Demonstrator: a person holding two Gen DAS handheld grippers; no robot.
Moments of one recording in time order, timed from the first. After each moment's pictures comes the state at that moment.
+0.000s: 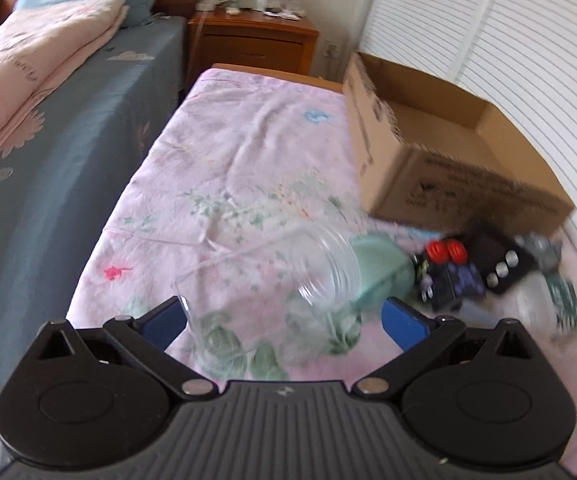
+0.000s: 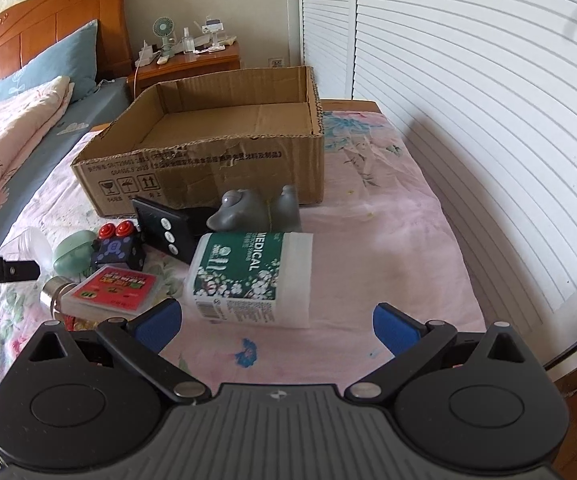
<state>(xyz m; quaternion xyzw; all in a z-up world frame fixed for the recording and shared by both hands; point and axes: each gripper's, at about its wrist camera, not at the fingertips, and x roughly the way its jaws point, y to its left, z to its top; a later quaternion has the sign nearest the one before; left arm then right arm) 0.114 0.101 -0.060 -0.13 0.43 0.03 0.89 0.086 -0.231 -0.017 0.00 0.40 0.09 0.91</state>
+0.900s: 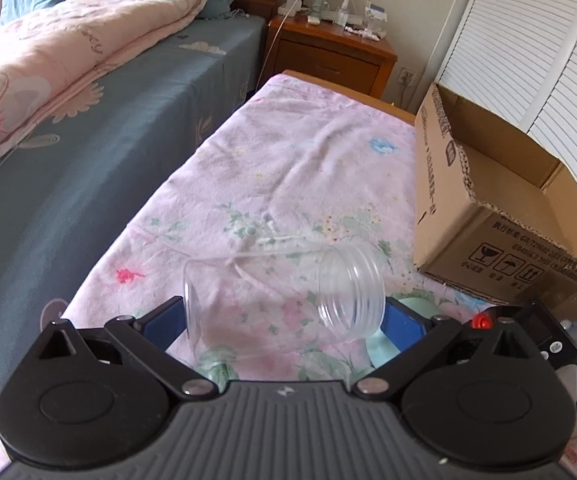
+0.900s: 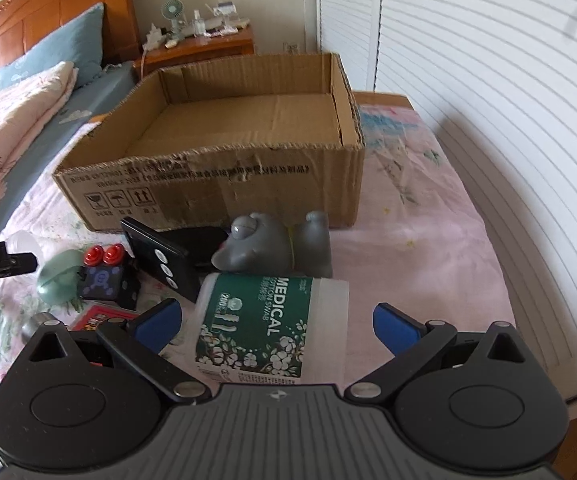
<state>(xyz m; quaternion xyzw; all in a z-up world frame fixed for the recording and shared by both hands) 0.138 0.102 -0.068 -0.17 0.41 0.14 0.89 0.143 -0.207 -0.034 -0.01 0.43 0.11 0.90</state>
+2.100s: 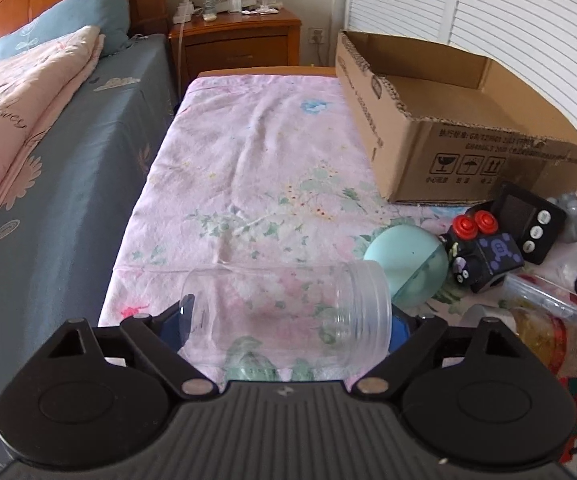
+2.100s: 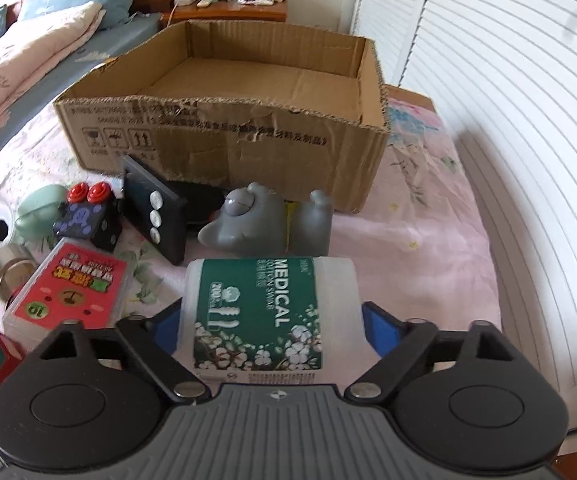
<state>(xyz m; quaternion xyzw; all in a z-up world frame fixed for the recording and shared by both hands) 0.129 0.096 -0.065 -0.02 0.44 0.02 0.90 0.146 -0.200 -0.046 -0.11 0.45 0.14 0.88</state>
